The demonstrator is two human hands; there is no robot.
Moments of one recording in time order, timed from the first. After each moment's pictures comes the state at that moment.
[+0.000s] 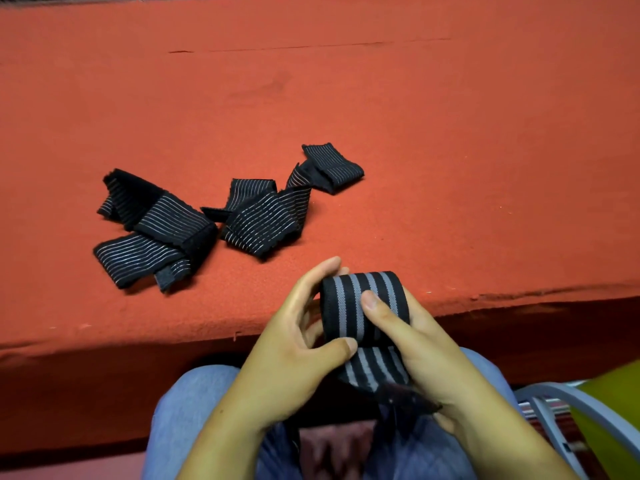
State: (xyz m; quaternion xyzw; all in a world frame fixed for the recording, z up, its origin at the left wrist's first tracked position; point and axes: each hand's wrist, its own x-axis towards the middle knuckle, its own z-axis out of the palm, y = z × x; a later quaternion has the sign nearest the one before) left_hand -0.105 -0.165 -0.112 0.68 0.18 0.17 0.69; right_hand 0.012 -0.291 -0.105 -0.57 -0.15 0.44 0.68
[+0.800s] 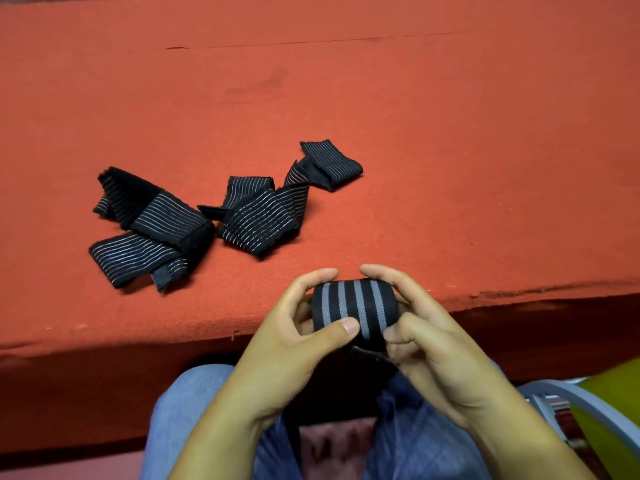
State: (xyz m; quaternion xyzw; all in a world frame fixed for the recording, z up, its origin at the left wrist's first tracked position) left_hand -0.103 -0.161 -0.112 0.63 0.23 0.16 0.72; right_hand 0.024 -0.301 -0.100 -0.51 -0.20 0.46 0.70
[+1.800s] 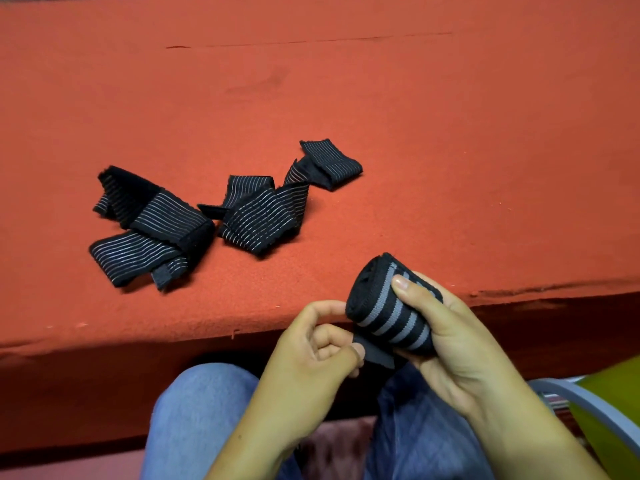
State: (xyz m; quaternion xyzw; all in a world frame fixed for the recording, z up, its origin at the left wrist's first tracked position) left_hand -0.103 -0.189 -0.124 0.60 0.25 0.16 0.74; right_hand 0.030 -0.298 -0.098 -0.52 -0.07 0.42 0.74
